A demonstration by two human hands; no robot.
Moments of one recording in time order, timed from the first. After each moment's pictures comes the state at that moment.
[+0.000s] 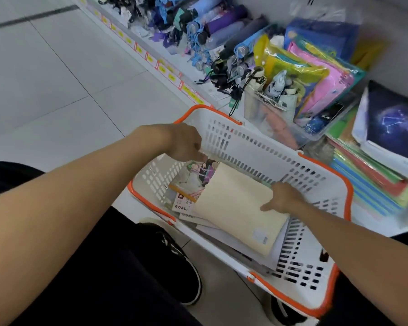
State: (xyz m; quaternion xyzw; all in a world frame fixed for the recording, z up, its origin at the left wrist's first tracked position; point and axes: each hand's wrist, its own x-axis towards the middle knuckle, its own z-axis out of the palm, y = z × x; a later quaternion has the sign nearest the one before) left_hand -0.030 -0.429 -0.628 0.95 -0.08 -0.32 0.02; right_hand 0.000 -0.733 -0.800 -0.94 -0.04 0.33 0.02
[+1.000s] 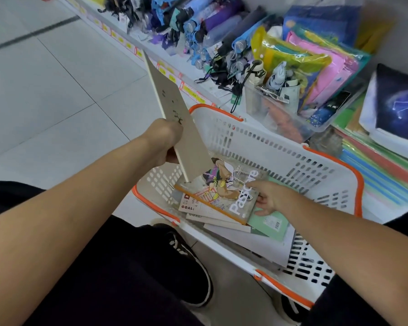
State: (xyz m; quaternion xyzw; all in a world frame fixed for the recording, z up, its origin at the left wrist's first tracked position) left_hand -0.049 -0.431 -0.626 0.72 0.33 -0.11 0.59; right_hand -0.017 -0.675 -0.809 -0.68 0.36 0.41 0.49
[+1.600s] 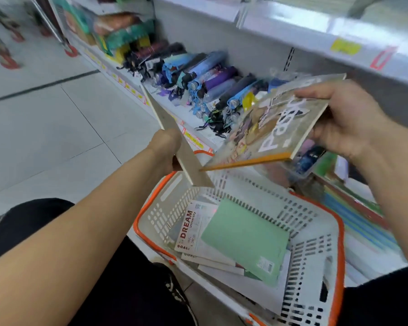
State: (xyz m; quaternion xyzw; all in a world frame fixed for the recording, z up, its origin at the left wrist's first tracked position) left_hand -0.028 -0.430 -0.555 0.65 0.33 -0.01 0.69; right_hand 0.020 -0.682 -0.474 -0.65 0.02 0.16 0.74
